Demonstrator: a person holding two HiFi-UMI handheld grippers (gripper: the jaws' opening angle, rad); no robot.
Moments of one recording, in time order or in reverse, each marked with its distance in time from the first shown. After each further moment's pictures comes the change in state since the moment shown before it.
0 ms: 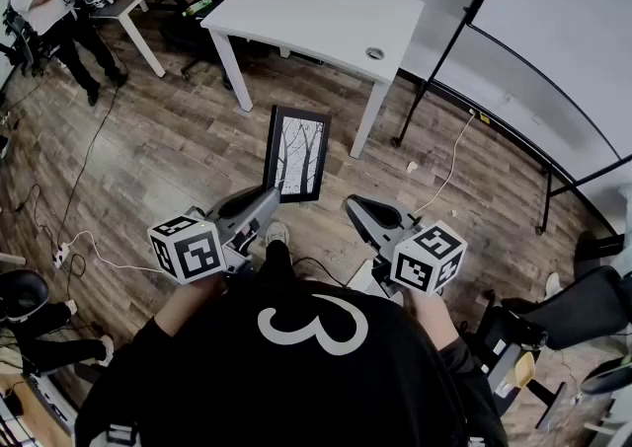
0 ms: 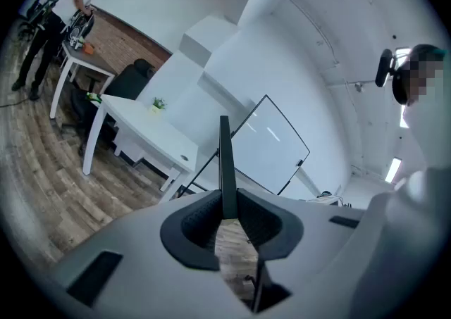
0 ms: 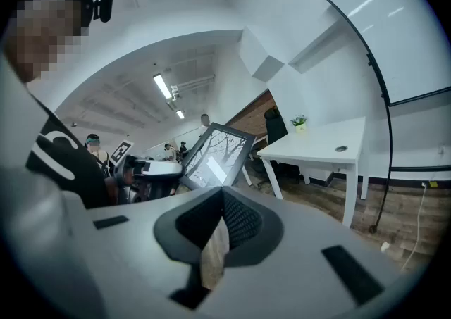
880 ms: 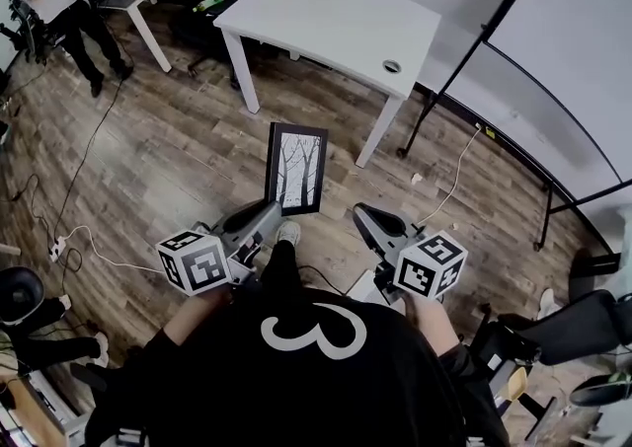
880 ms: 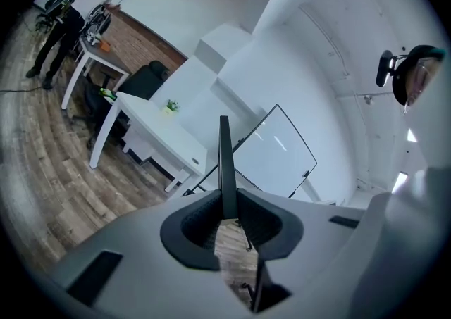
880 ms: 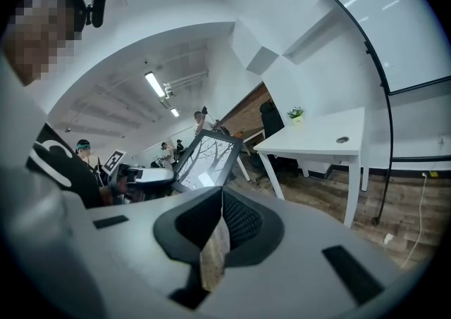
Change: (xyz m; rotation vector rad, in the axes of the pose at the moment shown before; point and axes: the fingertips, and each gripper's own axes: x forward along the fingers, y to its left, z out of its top) left arm -0.004 0.044 0.004 -0.082 -0.040 0.026; right arm 0.034 -0.023 -0.002 0.061 0.034 -0.027
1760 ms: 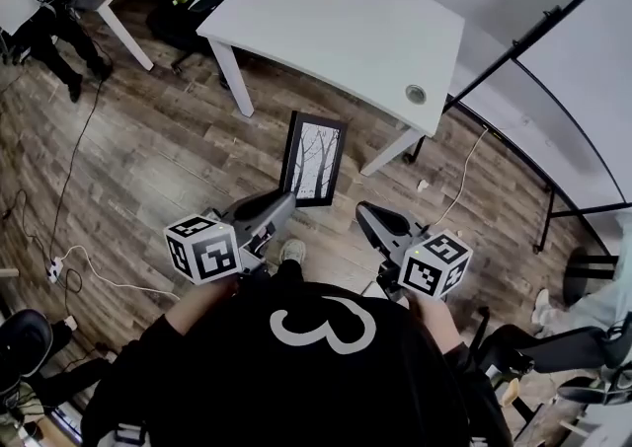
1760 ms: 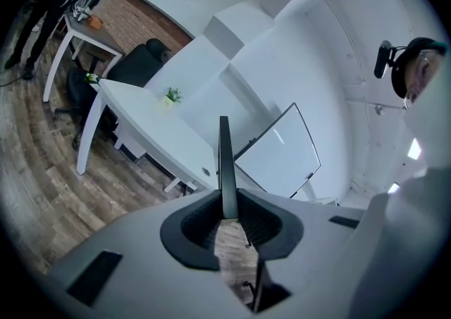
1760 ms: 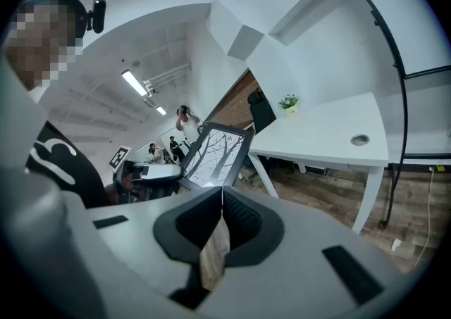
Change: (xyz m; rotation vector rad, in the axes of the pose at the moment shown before) left arm 0.118 0.135 0.115 -0.004 0.124 -0.042; right arm 0.152 -0.102 0.066 0.085 0.055 -0.044
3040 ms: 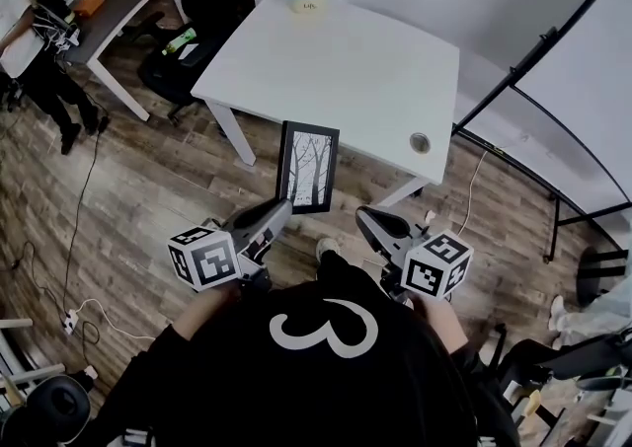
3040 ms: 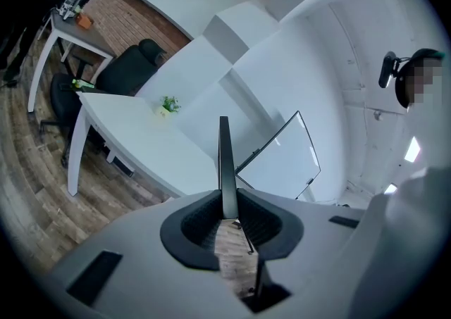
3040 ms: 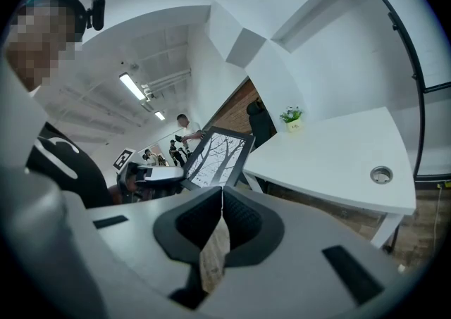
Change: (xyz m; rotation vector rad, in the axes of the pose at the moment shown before) left arm 0.035 0.065 0.111 0.025 -0.017 -0.050; right arm 0.085 -0.033 0.087 -0.037 -0.065 -0.022
